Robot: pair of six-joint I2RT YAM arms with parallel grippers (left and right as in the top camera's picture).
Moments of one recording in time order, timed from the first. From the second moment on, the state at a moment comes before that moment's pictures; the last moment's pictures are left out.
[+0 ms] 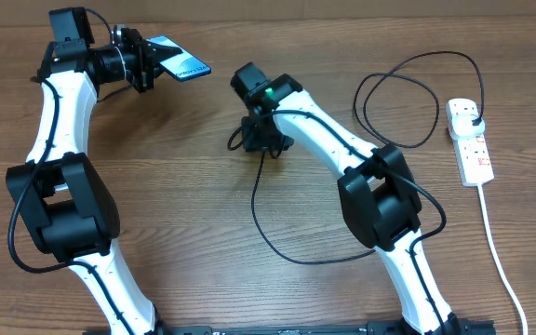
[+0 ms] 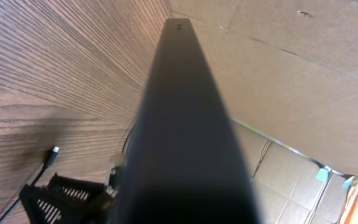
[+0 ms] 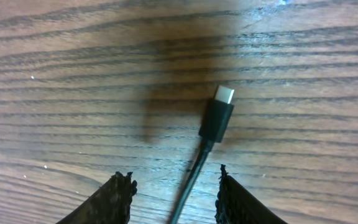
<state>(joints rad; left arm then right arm) 0.20 2.14 1.82 -0.55 1.06 -1.10 0.62 2.40 2.05 -1.06 -0.03 0.54</state>
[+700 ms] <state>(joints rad) 0.20 2.14 1.82 -0.55 1.04 -1.10 0.60 2.39 1.95 -0.94 -0.02 0.67</state>
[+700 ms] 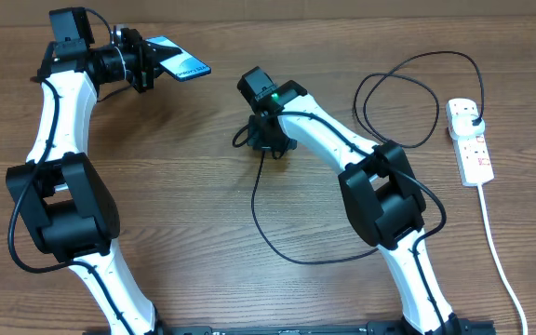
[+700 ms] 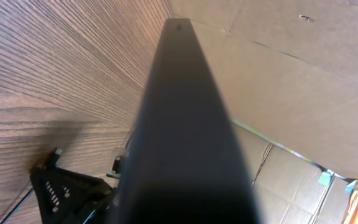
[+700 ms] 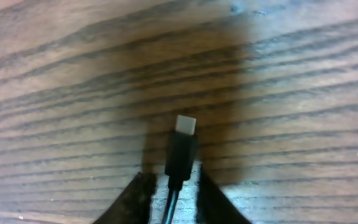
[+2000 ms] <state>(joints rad) 0.15 2.14 1.82 -0.69 1.04 -0.96 0.37 2.22 2.61 -1.61 -0.54 0.10</state>
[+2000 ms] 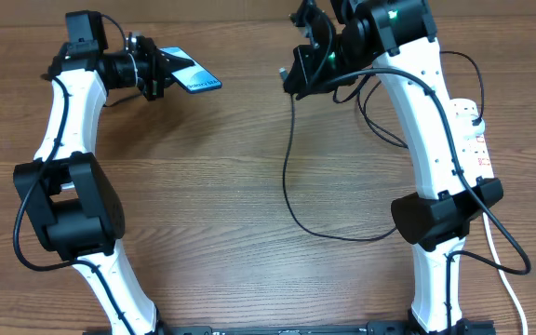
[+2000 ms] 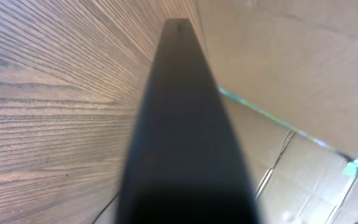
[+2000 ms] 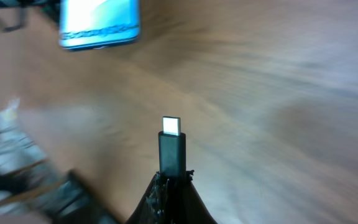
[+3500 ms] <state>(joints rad) 0.12 2.14 1.82 -0.78 1.25 -0.52 0.52 2.23 2.22 -1.25 -0.89 0.17</state>
